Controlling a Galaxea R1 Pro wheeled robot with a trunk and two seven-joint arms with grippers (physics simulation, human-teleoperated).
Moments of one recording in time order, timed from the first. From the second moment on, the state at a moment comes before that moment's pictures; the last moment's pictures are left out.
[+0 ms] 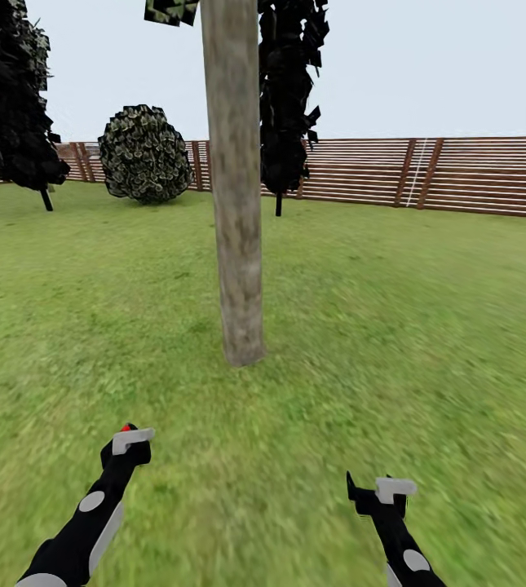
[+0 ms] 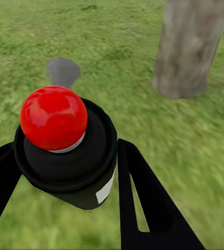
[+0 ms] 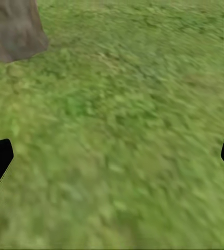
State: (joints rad) left arm -0.46 0.09 0.11 -0.67 0.04 -0.24 0.00; right arm -0.39 -0.02 -0.04 -0.48 -0.02 -0.43 -0.02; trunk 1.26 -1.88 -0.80
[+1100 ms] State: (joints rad) left arm -0.46 0.08 0.10 -0.67 0.04 -0.24 0.00; right arm -0.39 -0.02 -0.05 -0.48 -0.01 -0.43 -0.02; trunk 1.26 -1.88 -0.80
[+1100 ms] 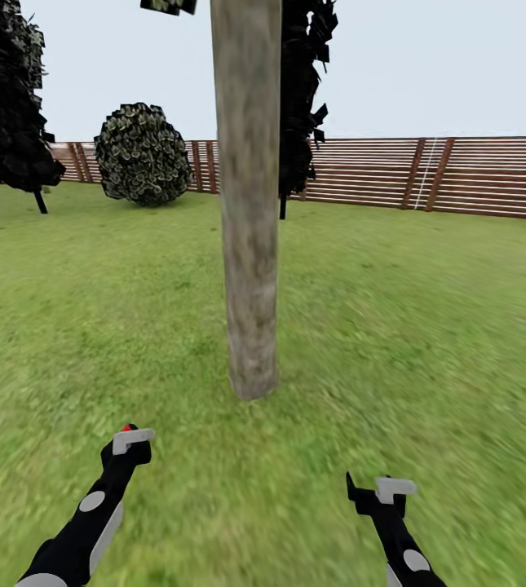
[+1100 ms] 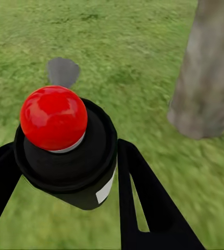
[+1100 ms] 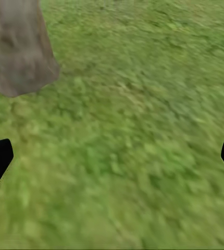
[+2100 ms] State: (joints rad) left arm -0.46 0.08 0.11 -0.67 0.04 -0.24 0.00; right arm -0.39 -0.02 -0.05 -0.48 -0.01 -0.43 -0.02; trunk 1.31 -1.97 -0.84
